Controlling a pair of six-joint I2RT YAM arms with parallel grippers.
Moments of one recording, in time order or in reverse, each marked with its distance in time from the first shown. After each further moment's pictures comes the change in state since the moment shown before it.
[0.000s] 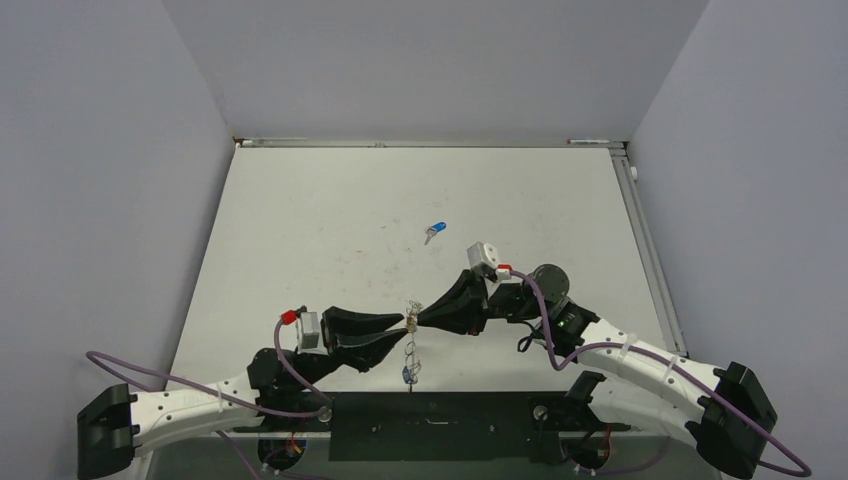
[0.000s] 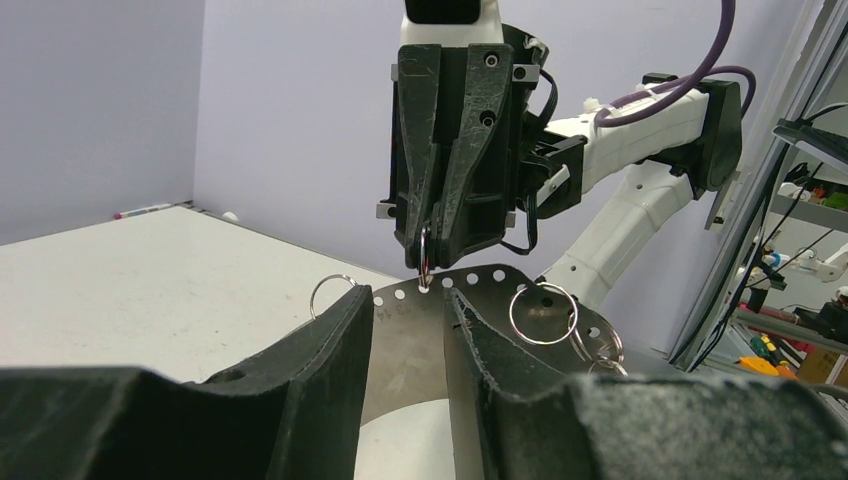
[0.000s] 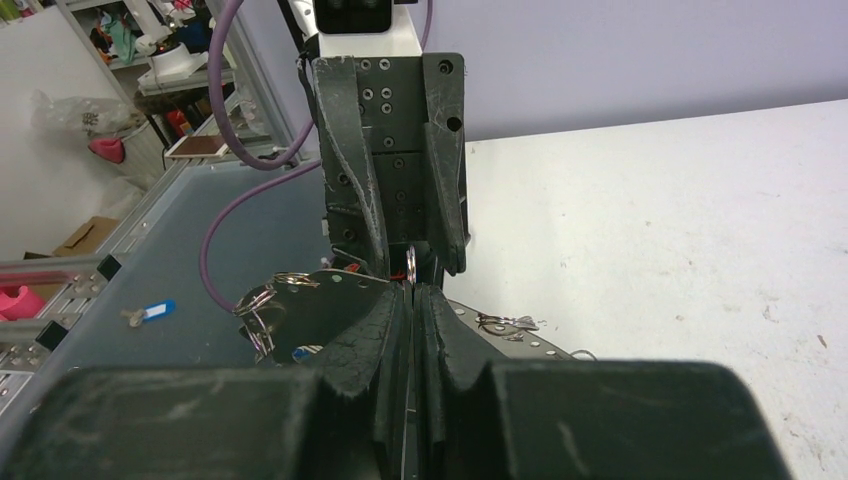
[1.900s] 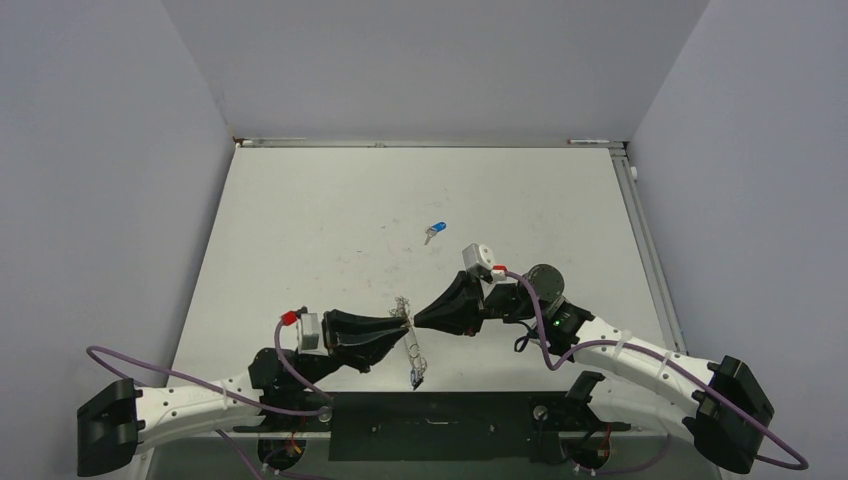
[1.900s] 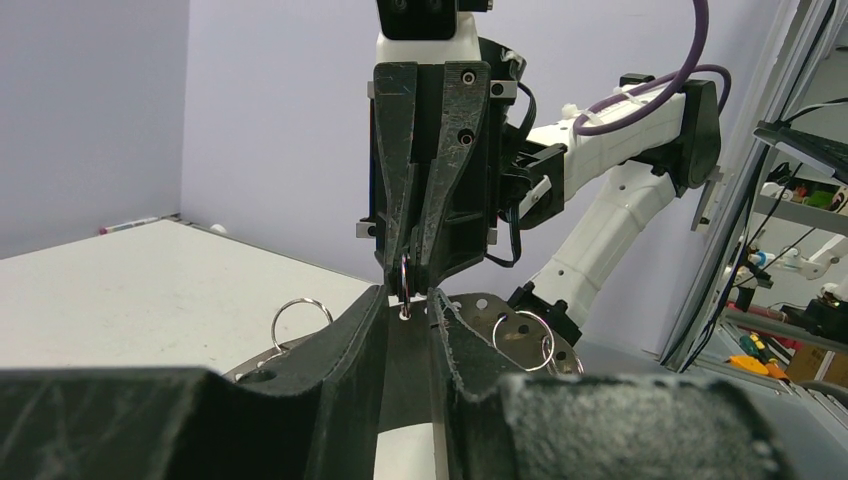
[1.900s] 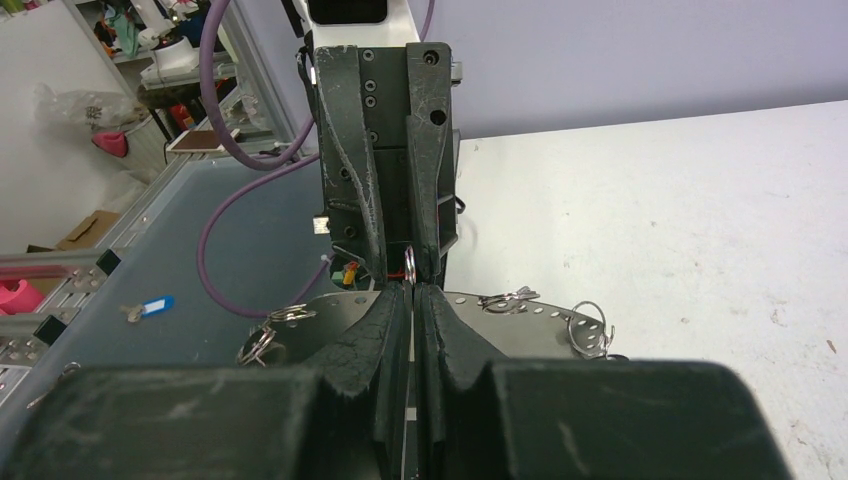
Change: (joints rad) left arm 0.000 0.073 0.000 0.095 0.026 0.000; right arm 0.014 0.032 -0.001 0.035 0.000 -0.005
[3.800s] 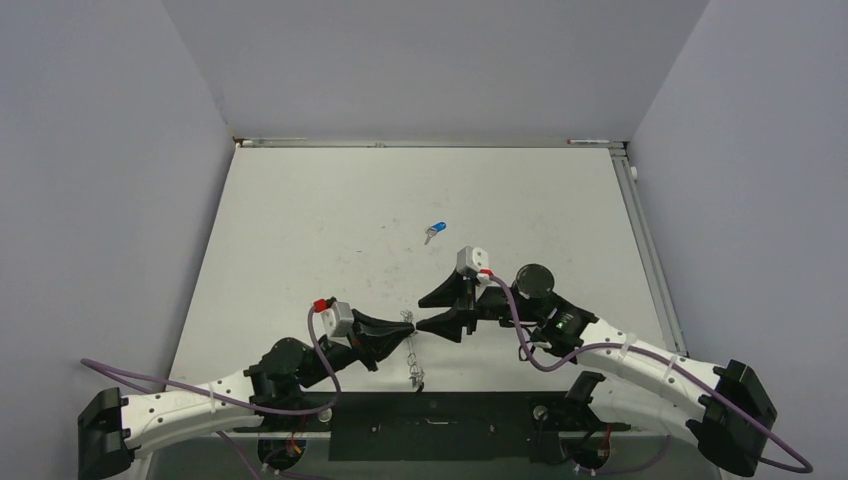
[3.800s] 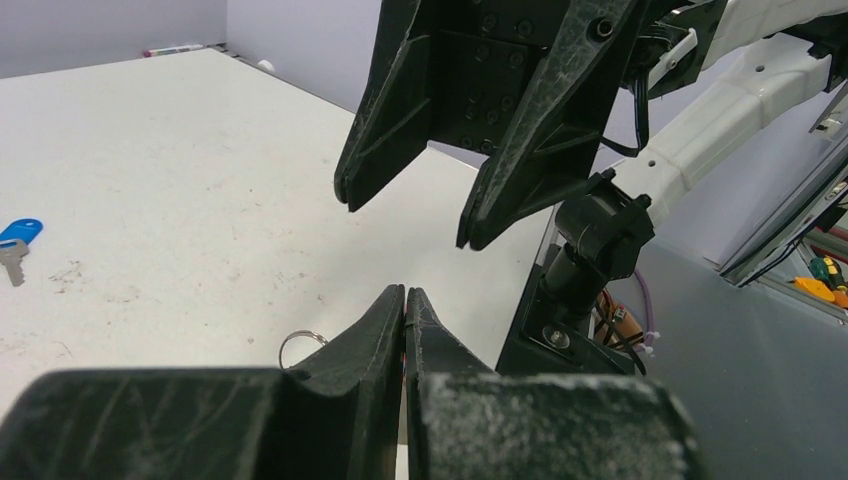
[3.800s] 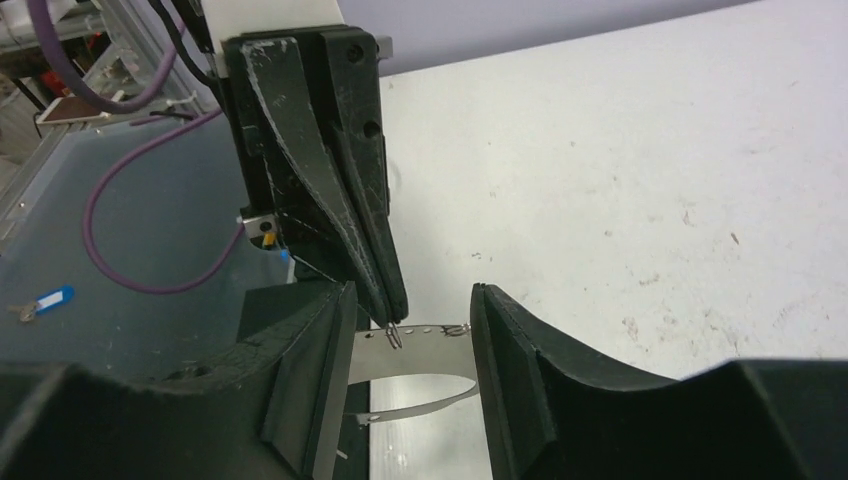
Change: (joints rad) left arm 0.000 -0.110 0.084 -0.520 -0.081 -0.025; right arm 0.013 -0.036 0.005 -0.226 0.170 -0.150
